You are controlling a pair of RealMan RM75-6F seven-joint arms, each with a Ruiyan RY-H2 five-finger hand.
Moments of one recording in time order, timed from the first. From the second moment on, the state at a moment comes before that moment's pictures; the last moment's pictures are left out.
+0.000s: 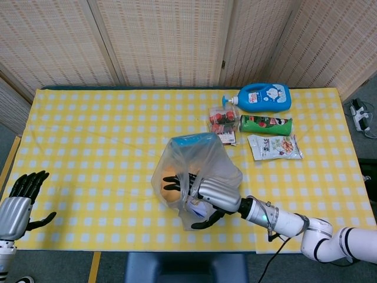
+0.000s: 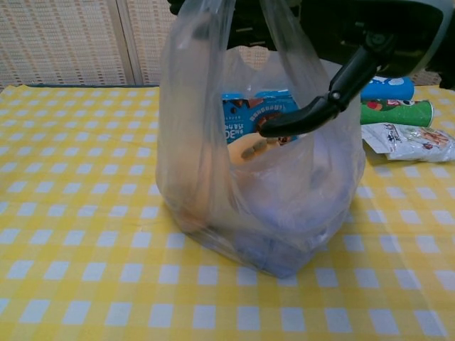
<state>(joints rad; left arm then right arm) -0.13 -1.10 -0.02 -1.60 1.56 1.47 -0.07 0.89 -1.21 0.00 -1.69 -1.89 1.17 0.82</state>
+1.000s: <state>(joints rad) -0.13 -1.10 -0.02 -1.59 1.55 1.47 -0.08 0.93 -1.38 0.01 -1.50 -1.88 1.35 1.24</state>
